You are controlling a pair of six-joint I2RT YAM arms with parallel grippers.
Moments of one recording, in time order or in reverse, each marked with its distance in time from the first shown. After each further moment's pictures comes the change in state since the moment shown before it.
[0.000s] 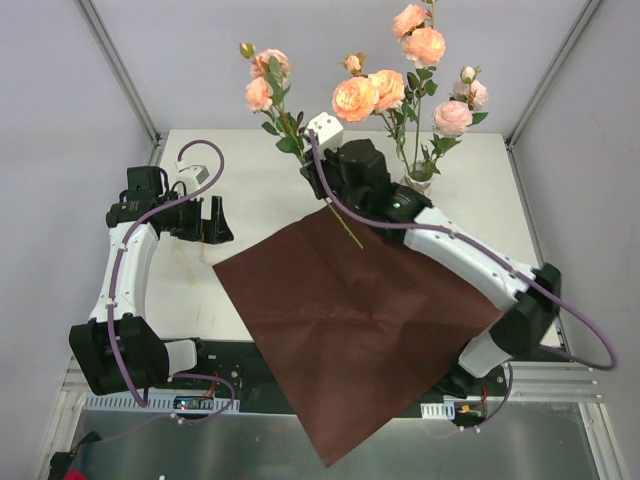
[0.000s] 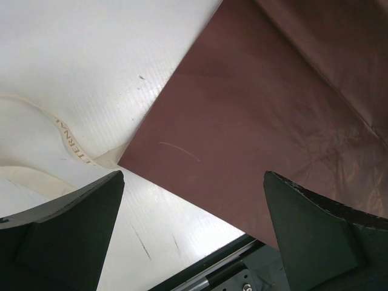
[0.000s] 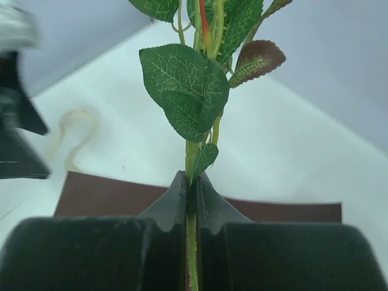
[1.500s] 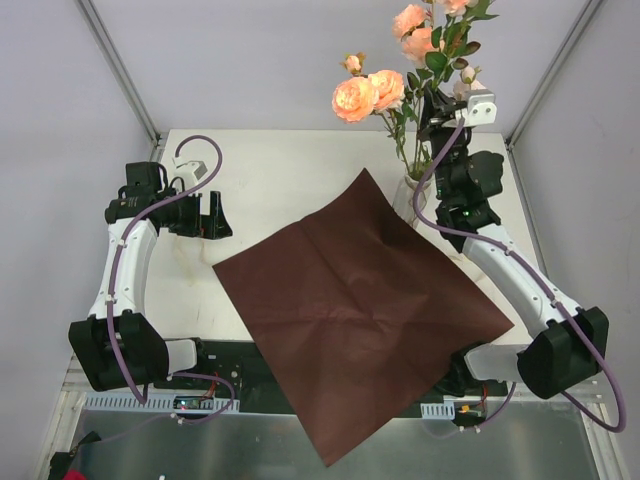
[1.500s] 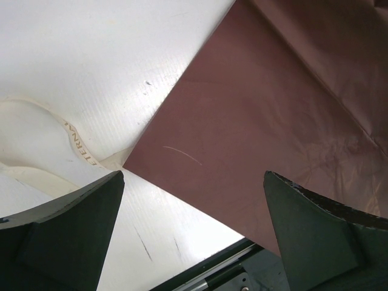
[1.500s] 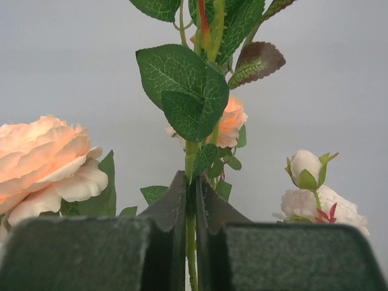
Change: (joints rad) left arm 0.000 0.021 0.034 0.001 -0.017 -0.025; right arm -0.419 -0.326 -0.393 0.880 0.090 -0.116
